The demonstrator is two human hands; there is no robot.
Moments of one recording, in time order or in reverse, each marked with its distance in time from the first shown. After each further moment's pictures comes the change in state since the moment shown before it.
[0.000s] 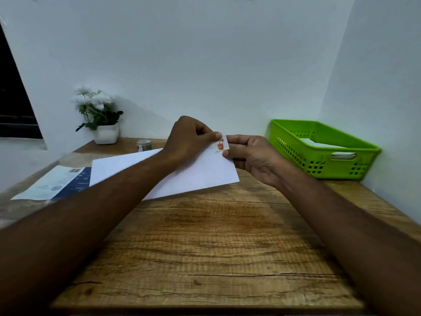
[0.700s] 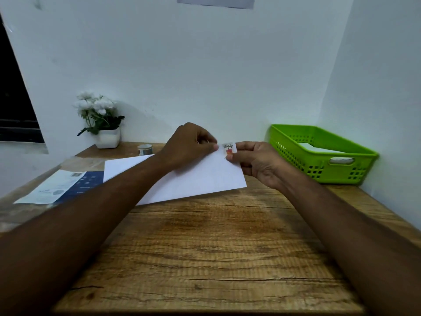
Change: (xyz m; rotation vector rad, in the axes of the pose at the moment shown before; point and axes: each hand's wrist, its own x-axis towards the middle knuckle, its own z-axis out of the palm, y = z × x) left_hand 0.008 -0.009 -0.007 0.147 -0.144 0.132; right_hand 0.001 -0.002 -0.009 -0.041 0.077 0.048
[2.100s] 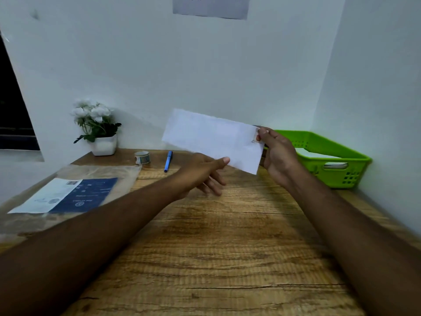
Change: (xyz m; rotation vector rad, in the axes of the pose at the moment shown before) left_hand -0.023 0.014 0.034 -0.570 -0.267 -0.384; right_hand 0.012 -0.014 -0.029 0.153 0.224 -0.242
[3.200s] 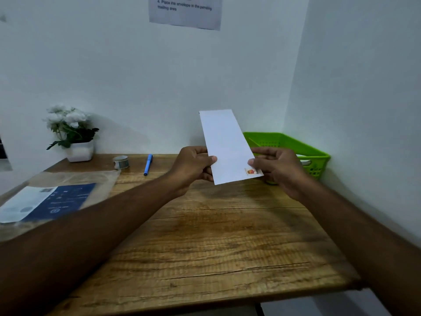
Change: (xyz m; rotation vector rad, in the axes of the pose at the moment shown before) left_hand -0.002 0.027 0.032 -0.258 0.082 0.140; right_hand -0.056 -0.028 -0.056 -0.340 0.026 0.037
